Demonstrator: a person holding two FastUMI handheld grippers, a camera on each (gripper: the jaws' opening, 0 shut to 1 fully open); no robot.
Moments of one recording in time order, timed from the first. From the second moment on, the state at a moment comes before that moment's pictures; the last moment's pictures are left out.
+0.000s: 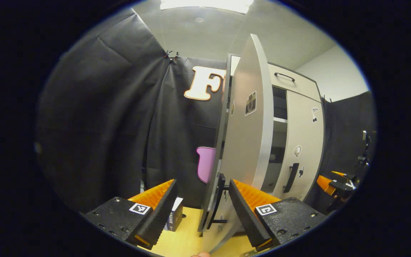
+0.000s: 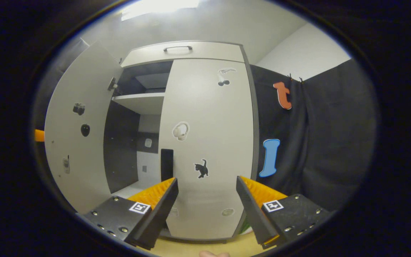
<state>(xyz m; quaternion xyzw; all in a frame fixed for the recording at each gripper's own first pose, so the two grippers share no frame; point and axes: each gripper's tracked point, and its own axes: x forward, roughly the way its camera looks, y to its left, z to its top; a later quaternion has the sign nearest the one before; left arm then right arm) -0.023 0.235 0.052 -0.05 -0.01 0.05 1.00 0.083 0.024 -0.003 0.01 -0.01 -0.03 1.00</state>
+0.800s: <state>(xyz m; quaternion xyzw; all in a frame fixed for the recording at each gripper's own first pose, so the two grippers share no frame) 0.031 0.121 0.030 -0.08 0.01 -0.05 1.00 0.064 -0.041 -0.012 0.03 0.01 -0.08 1.00</state>
